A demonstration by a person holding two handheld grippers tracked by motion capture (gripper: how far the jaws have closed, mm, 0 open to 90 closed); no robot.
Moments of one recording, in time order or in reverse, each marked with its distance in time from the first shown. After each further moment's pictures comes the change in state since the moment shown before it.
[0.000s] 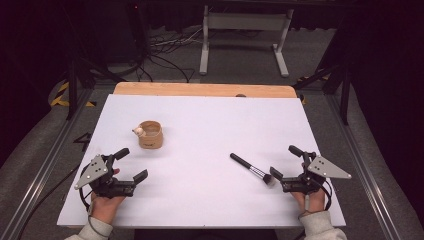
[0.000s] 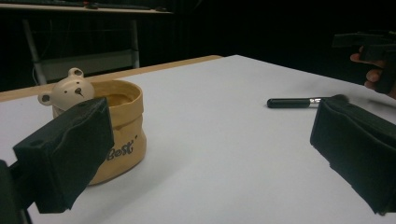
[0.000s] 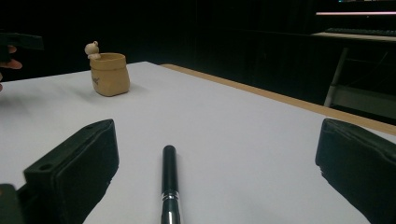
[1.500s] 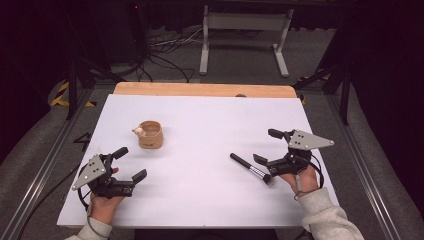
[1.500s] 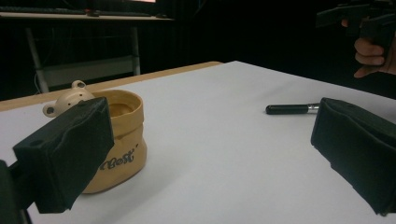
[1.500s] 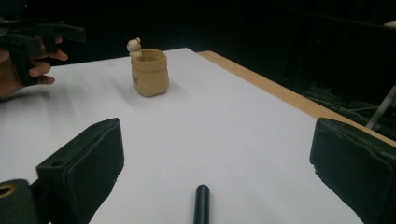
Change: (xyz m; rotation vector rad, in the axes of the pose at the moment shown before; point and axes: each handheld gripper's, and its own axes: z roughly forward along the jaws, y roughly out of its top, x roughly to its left) left arm -0.001 0.005 -0.003 -0.019 0.003 0.010; right arm 0.009 0.074 0.050 0.150 0.188 -0.072
